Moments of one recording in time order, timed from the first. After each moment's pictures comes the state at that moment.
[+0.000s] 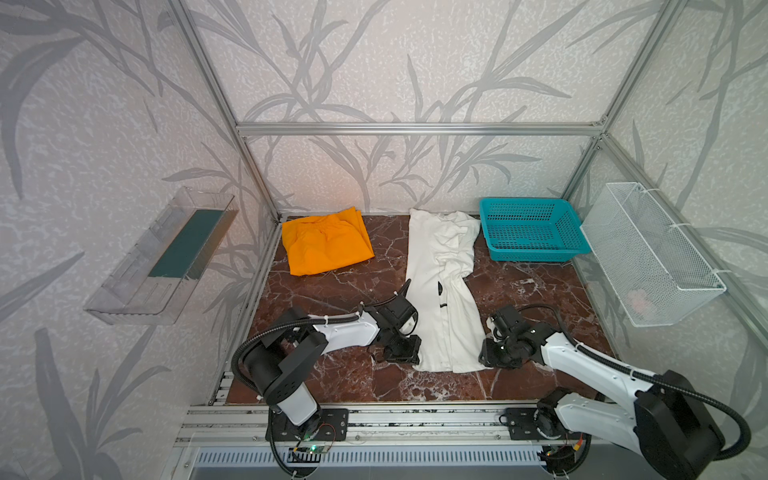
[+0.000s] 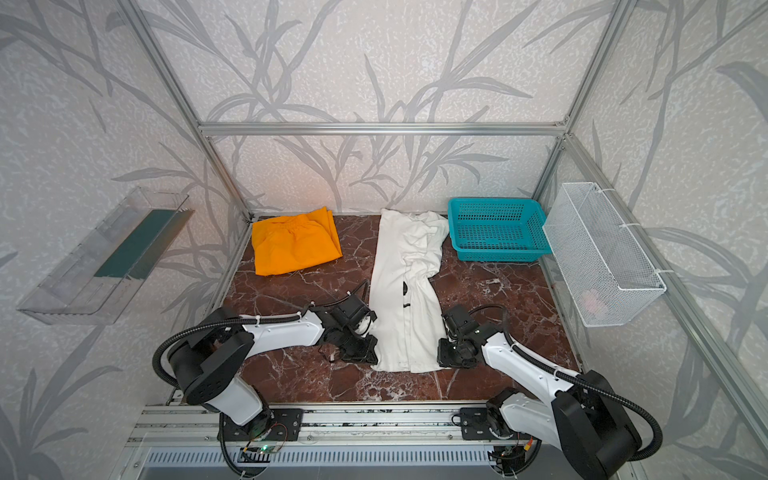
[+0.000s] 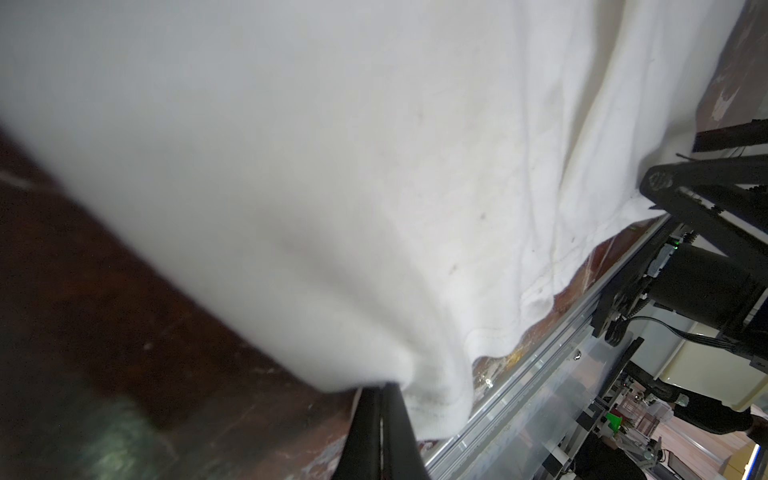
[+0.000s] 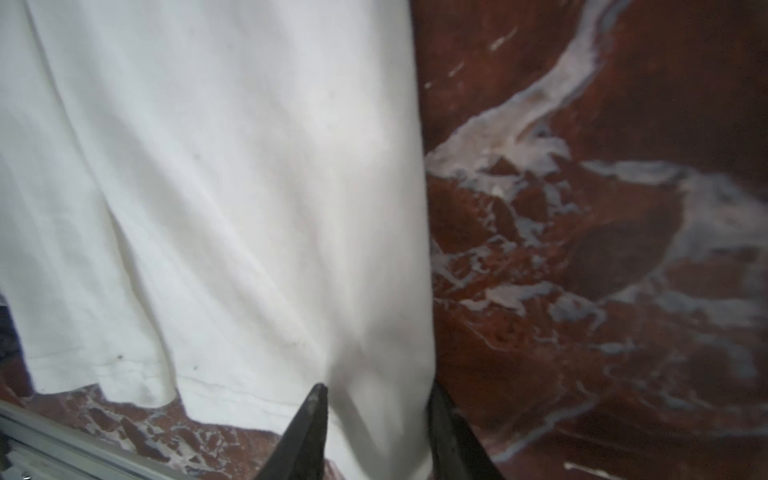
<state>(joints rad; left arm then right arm) -0.80 1.66 0.76 -0.40 0.50 -0.65 0.53 1.17 0.49 -0.63 -0.21 0.63</state>
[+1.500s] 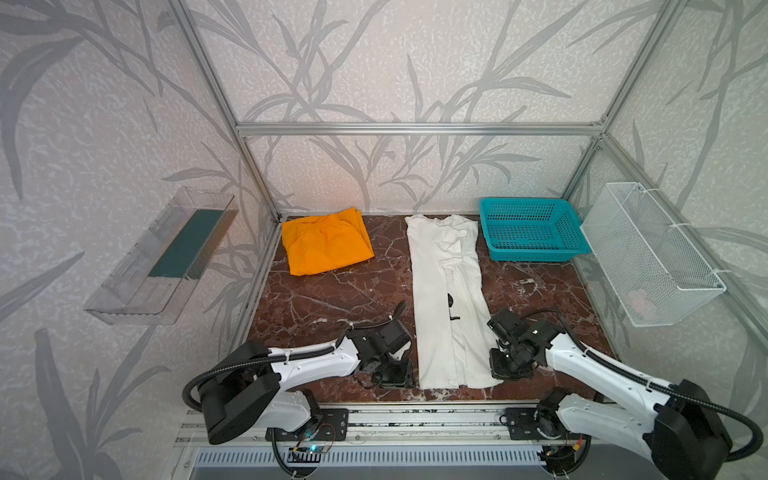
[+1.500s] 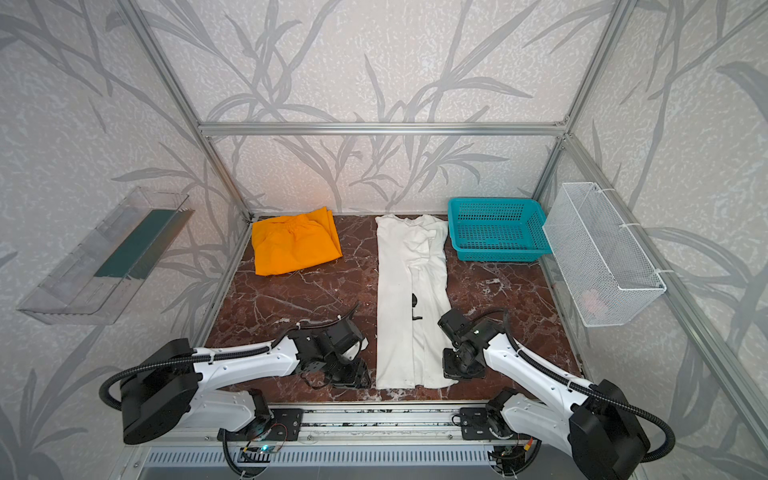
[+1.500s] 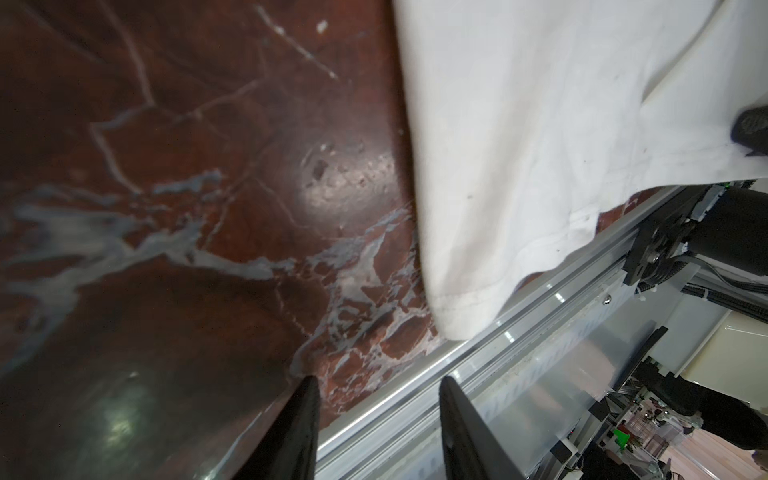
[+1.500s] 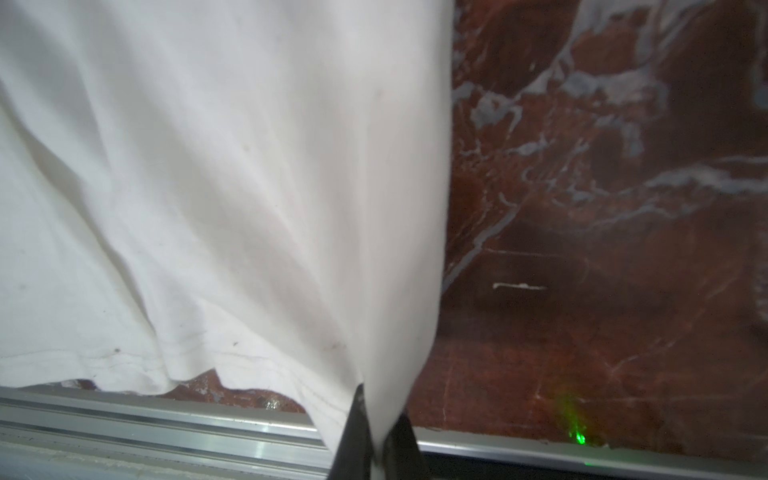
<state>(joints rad) -0.98 1.36 0.60 -0.42 0.42 -0.89 0.63 1.08 0.57 -0.97 -0.14 0.70</state>
